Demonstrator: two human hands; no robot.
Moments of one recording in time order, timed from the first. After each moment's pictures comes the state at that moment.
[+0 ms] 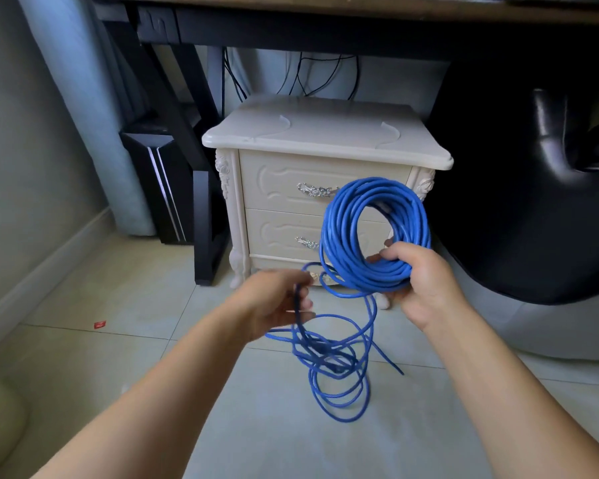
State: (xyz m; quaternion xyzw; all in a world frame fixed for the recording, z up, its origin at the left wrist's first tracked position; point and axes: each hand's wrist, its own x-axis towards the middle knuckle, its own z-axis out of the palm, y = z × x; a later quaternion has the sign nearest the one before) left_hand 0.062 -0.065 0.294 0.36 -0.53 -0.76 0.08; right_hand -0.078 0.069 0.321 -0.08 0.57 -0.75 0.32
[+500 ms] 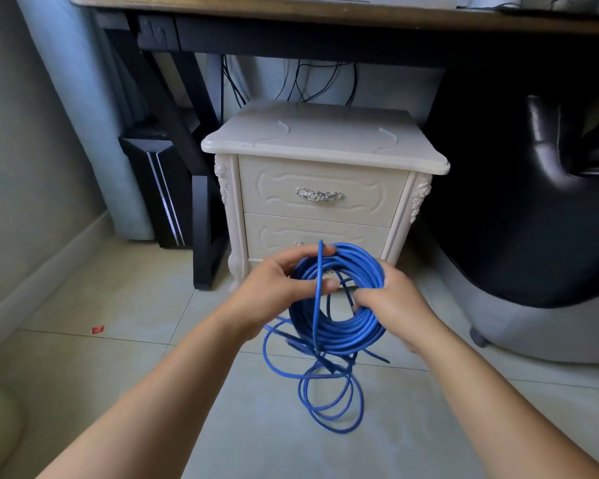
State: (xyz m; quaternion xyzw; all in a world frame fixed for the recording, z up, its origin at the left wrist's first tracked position) left_hand 0.072 -0.059 0.312 0.18 -0.68 -0.69 0.17; right_hand -0.061 0.072 0.306 -0.28 0.82 -0.44 0.24
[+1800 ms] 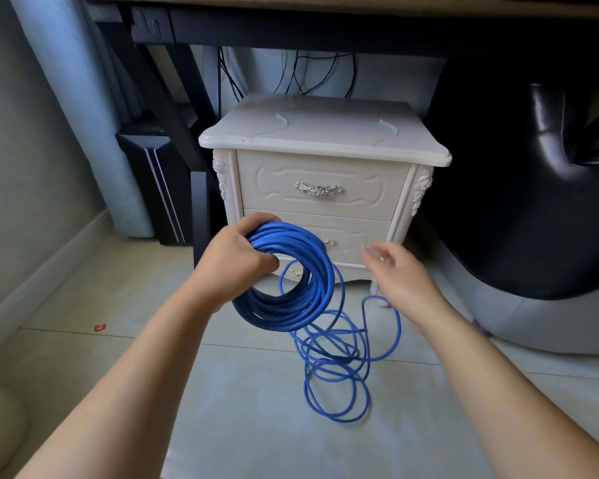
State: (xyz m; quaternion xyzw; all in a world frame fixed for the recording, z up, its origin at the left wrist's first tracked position) left_hand 0.090 -0.091 0.337 0.33 -0.79 -0.47 0.23; right_hand -0.073 0.068 0.310 -0.28 0.83 -0.45 0.19
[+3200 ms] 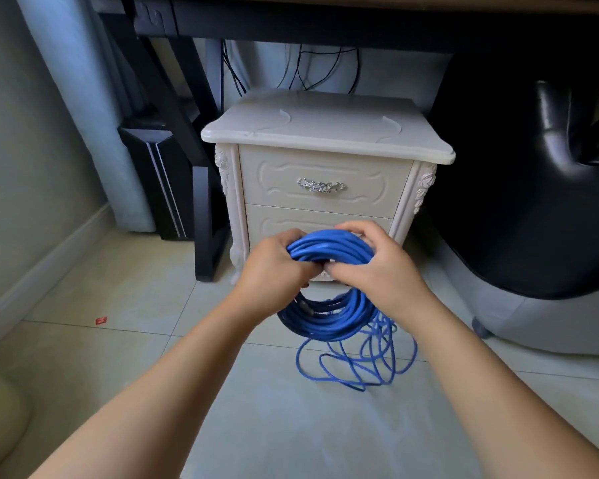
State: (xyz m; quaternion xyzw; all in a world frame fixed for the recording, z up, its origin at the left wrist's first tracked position) left_hand 0.068 -0.054 0.325 0.29 -0.78 -0.50 0.23; right_hand -0.047 0.061 0.323 -0.38 0.73 -0.53 0.20
